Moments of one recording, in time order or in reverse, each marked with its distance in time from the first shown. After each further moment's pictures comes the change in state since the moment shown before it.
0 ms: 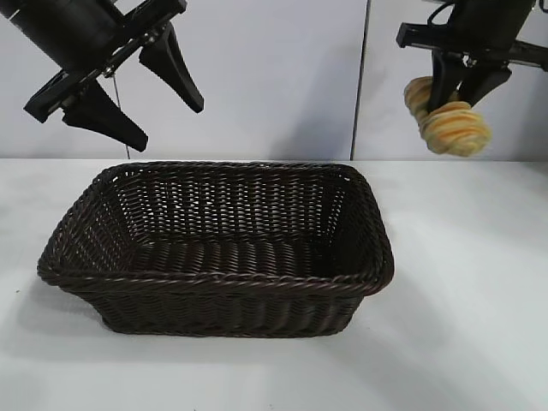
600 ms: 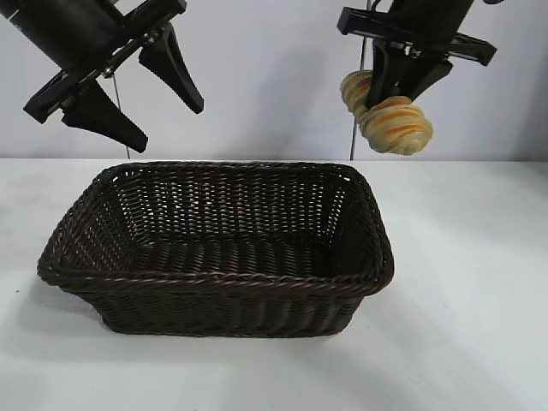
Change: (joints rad) left arm 0.000 0.000 0.000 0.000 0.007 0.000; right arm 0.257 0.000 0.000 0.022 0.000 -0.021
